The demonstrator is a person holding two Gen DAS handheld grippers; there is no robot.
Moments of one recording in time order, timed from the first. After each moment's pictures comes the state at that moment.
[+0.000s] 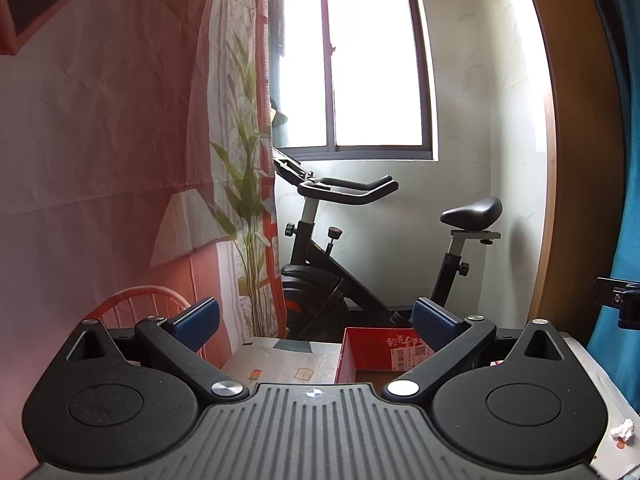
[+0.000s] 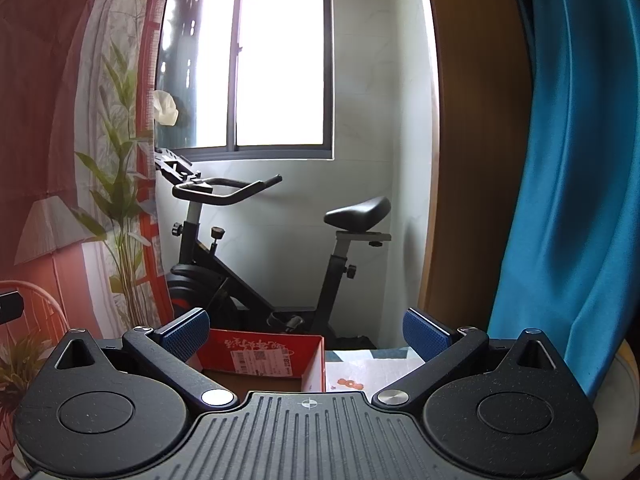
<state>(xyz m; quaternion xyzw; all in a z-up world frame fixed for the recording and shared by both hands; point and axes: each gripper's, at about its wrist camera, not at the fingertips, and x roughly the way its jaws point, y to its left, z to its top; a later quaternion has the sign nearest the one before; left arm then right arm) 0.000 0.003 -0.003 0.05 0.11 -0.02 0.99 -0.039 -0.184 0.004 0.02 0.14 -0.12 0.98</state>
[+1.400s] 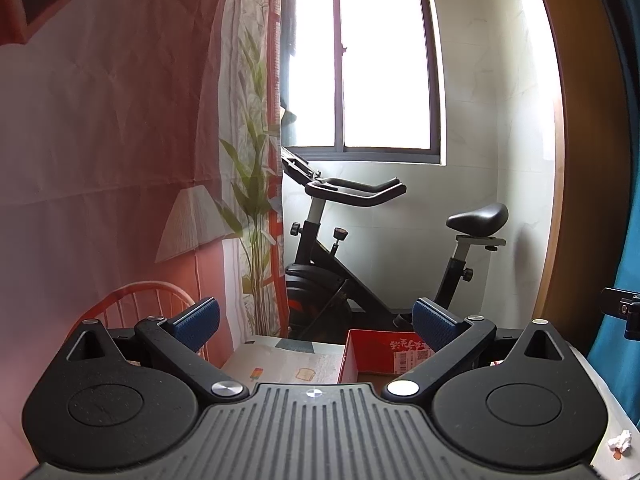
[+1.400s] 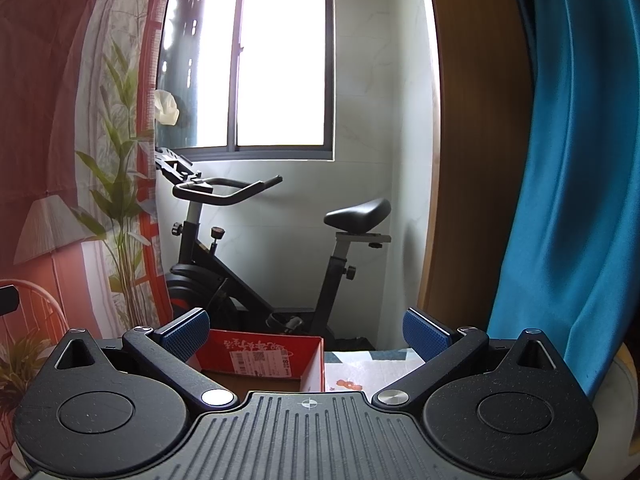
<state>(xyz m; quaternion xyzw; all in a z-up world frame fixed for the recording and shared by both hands) -0.001 0.002 -0.003 0.03 0.11 -0.01 0.99 -0.039 -0.184 0.004 0.02 0.14 -0.12 0.98</state>
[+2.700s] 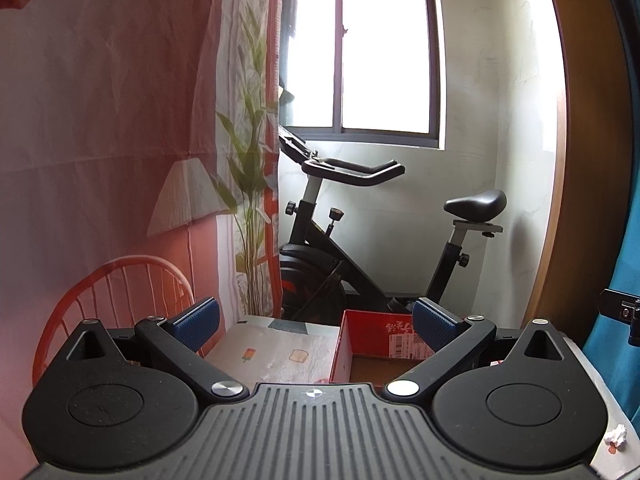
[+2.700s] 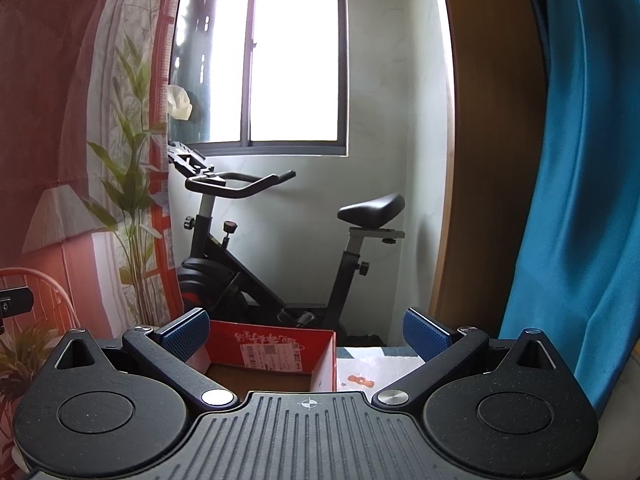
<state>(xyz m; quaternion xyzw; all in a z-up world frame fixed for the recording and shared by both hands) 0.013 0.007 -0.019 0.02 0.14 -0.02 0.99 -0.036 -0.190 -0.018 0.02 0.14 -0.10 0.99</state>
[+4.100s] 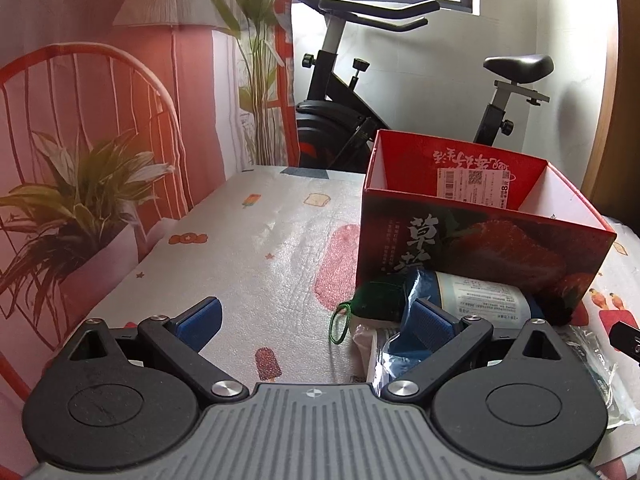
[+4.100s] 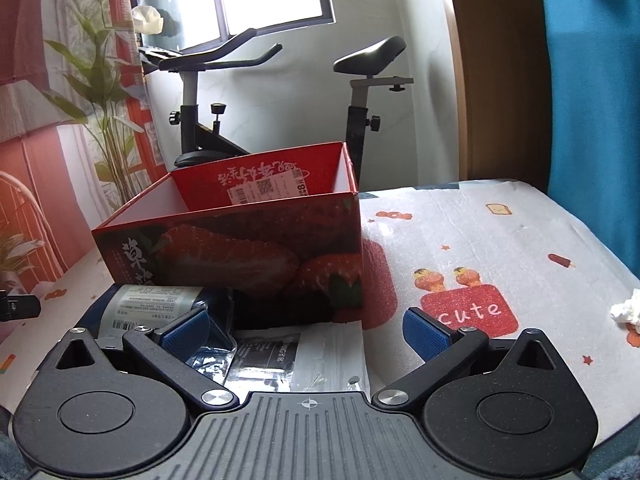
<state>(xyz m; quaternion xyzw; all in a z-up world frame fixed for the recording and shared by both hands) 0.103 0.015 -0.212 0.02 0.31 0.01 0.95 0.026 -0.211 -0.268 0.12 0.25 -0.07 0.96</state>
